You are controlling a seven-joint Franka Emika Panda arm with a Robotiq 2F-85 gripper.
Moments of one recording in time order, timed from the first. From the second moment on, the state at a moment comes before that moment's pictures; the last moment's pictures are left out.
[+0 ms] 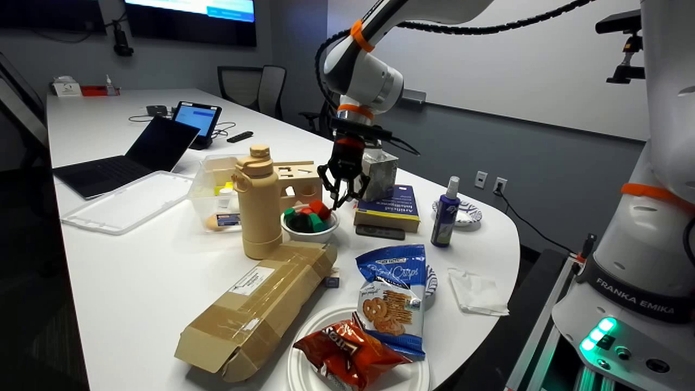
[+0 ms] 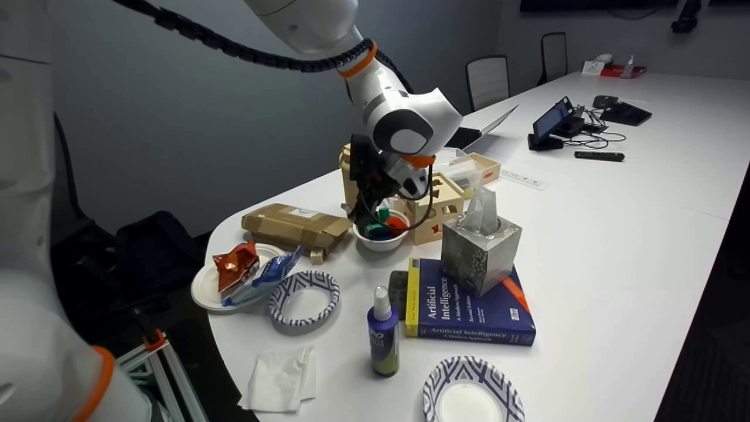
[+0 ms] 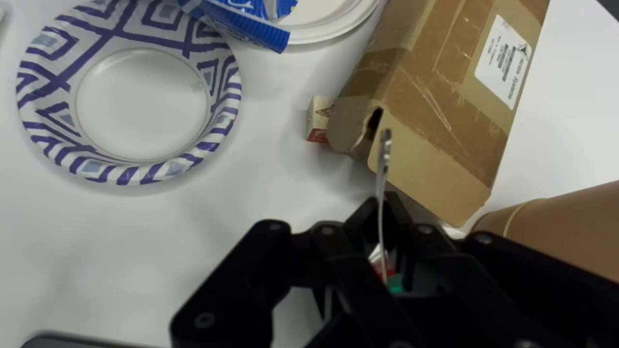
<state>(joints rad) 0.06 0.39 0.03 -2.03 0.60 2.00 0.37</state>
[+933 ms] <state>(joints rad) 0.14 0.45 0.07 -1.92 0.52 1.97 0.37</state>
